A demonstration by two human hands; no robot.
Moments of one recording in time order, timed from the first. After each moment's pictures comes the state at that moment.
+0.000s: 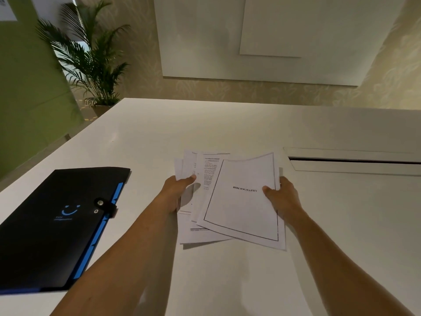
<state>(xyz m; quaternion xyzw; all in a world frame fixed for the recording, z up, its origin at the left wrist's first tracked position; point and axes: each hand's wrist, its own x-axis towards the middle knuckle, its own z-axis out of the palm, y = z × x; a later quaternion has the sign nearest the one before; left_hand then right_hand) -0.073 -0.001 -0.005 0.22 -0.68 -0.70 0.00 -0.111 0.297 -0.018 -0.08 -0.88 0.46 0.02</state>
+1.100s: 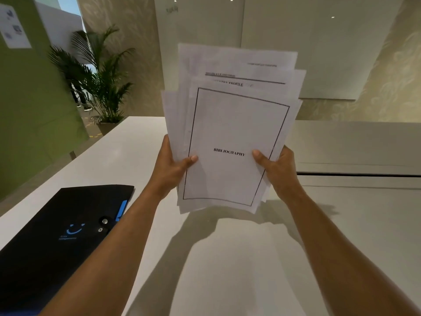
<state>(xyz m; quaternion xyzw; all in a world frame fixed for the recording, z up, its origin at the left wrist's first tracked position) -0.062 -0.011 0.104 -0.07 -0.73 -0.64 0.23 -0.114 0.252 0.102 0.17 -0.69 0.69 0.14</state>
